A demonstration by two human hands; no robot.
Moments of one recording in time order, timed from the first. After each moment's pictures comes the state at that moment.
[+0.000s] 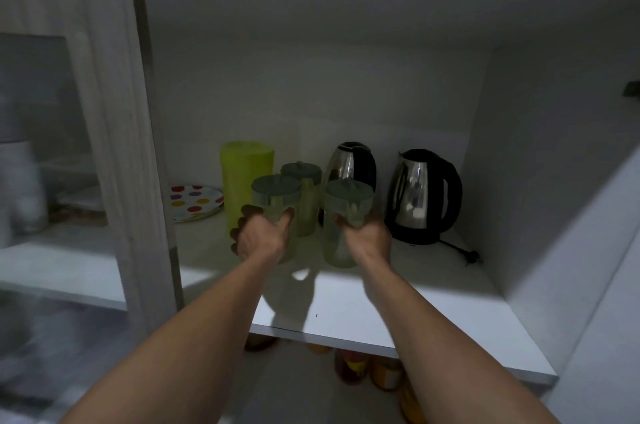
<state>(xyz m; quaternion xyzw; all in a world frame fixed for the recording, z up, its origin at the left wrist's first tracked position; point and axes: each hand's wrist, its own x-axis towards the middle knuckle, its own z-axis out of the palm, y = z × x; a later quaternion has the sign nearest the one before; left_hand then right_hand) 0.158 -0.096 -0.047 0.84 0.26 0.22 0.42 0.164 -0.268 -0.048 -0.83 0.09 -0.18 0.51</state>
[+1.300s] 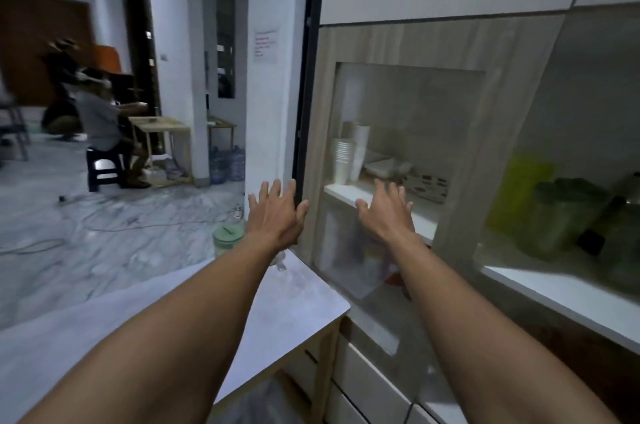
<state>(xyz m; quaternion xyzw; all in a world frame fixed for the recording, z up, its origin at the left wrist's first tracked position) -0.276 0.271 -0.055 0.91 0.30 0.25 0.08 -0.127 0.123 -0.030 -0.91 -0.31 -0.09 0.25</state>
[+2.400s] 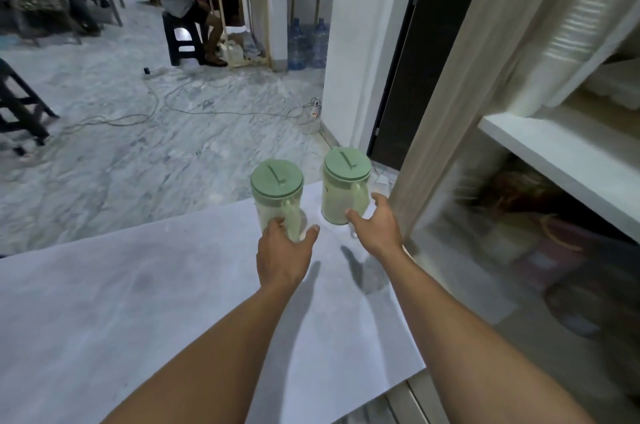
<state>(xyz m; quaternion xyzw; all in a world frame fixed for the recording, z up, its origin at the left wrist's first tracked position) -0.152 0.512 -0.347 0.64 0.60 0.27 0.39 0.014 0.469 -0.329 -0.83 -0.30 0.22 0.41</state>
